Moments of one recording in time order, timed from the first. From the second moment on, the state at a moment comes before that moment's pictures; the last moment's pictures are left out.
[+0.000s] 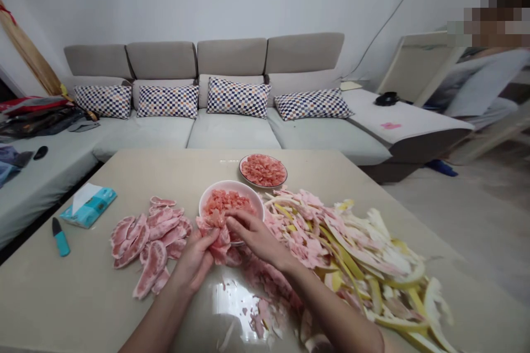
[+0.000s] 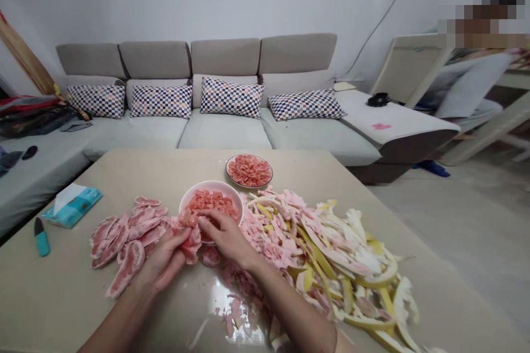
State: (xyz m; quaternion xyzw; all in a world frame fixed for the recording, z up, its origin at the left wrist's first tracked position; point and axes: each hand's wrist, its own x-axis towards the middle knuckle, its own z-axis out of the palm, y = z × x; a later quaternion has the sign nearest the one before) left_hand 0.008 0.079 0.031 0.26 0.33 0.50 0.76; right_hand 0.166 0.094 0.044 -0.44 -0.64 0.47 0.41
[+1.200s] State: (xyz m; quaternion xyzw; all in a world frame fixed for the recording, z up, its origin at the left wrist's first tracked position) left_hand 0.009 0.077 0.024 0.35 0.43 0.48 0.67; right_hand 0.174 0.092 0.050 -0.50 -0.69 0.31 0.43
